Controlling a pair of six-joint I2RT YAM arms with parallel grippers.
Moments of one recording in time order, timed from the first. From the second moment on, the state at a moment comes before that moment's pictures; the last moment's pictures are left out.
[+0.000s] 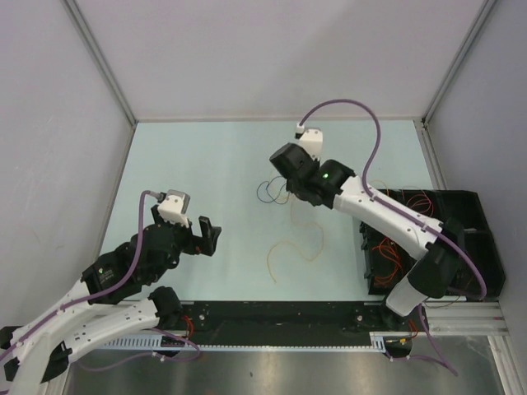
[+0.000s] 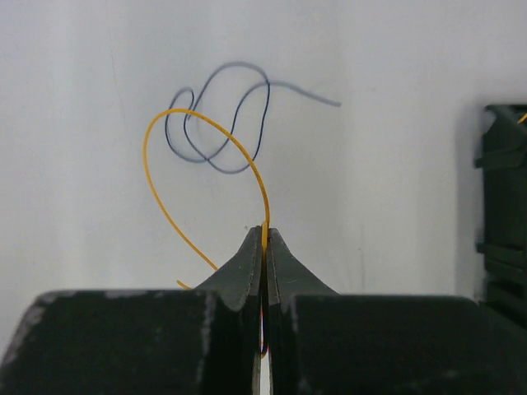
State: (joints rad) left arm -0.98 0.51 0.84 -0.77 -0.55 -0.40; right arm 0.91 1.61 1.54 -0.84 0.62 0.75
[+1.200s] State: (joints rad) left arm -0.97 0.52 0.84 -0.77 -0.55 -0.40; right arm 0.42 1.53 2.12 0.03 1.07 -0.31
